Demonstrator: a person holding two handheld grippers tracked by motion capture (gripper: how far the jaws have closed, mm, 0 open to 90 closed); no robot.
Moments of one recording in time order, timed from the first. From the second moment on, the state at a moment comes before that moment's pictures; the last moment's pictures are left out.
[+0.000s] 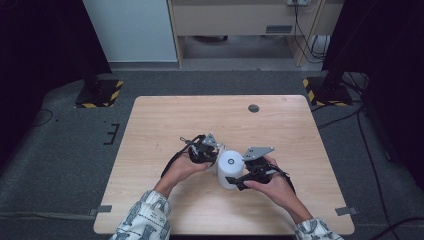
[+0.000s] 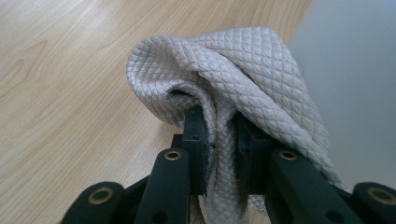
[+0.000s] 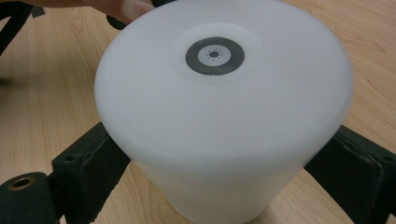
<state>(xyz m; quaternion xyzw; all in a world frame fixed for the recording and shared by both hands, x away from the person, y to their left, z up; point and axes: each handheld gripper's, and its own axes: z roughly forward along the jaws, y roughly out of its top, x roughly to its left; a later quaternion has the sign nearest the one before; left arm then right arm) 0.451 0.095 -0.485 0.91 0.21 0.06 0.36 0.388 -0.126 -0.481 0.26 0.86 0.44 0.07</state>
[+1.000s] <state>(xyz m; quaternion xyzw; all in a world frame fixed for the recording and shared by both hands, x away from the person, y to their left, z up) 0.451 0.096 -0.472 0.90 0.21 0.06 0.37 0.387 -0.126 -0.481 0.26 0.86 0.44 0.07</state>
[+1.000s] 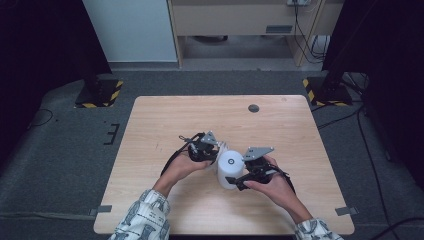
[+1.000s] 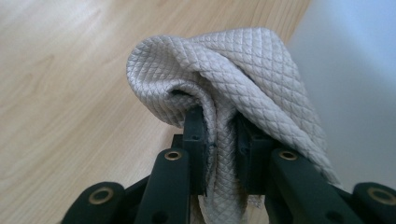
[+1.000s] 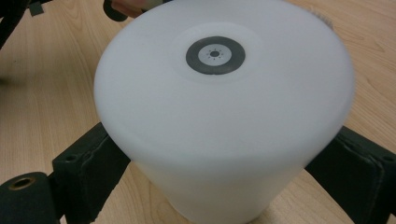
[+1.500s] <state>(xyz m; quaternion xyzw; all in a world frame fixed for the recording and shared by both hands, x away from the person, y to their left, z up) 0.459 0.085 -0.478 0.91 0.20 0.06 0.36 0.387 -0.127 -0.480 0.26 0.86 0.44 0.07</state>
